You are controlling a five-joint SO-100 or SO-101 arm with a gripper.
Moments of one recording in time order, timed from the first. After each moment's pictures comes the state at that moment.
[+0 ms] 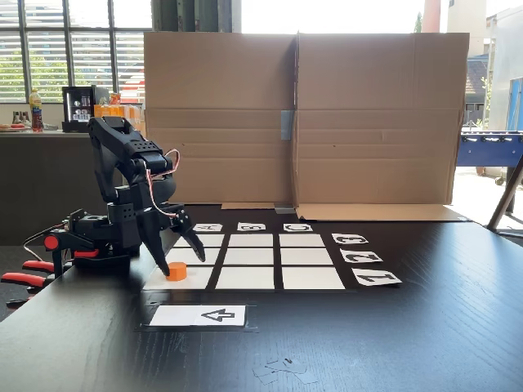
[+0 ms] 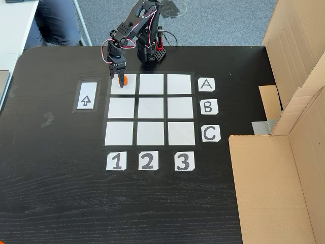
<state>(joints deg) 44.4 115.6 135.5 54.8 3.1</state>
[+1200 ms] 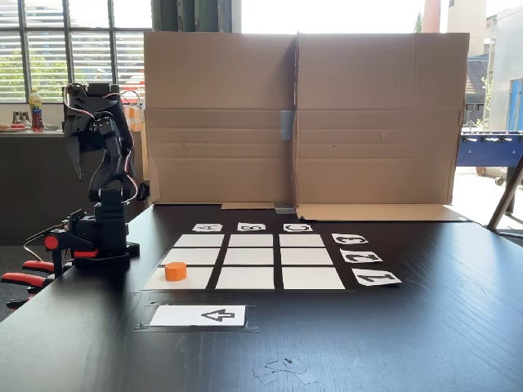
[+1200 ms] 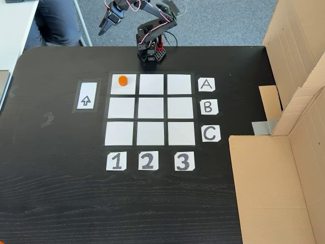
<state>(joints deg) 80.9 151.5 114.0 88.5 3.6</state>
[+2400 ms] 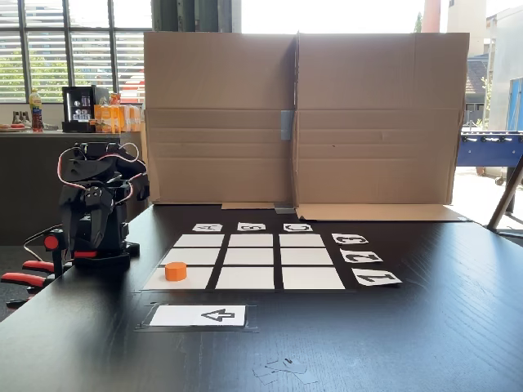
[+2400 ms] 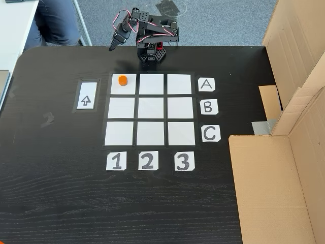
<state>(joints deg) 91.9 176.2 162.9 71.7 3.6</state>
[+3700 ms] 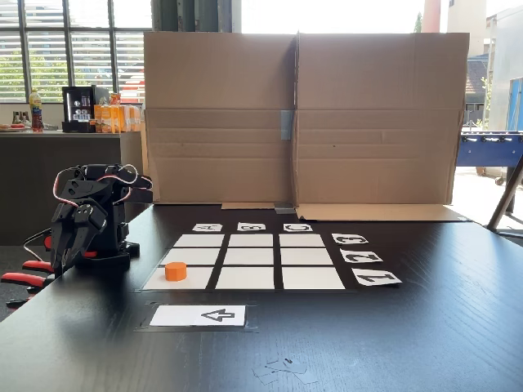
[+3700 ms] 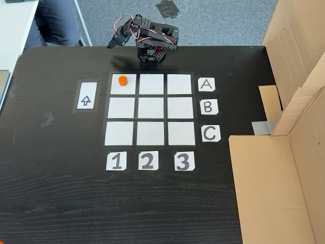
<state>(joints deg) 96.2 189.3 175.0 65.5 3.6</state>
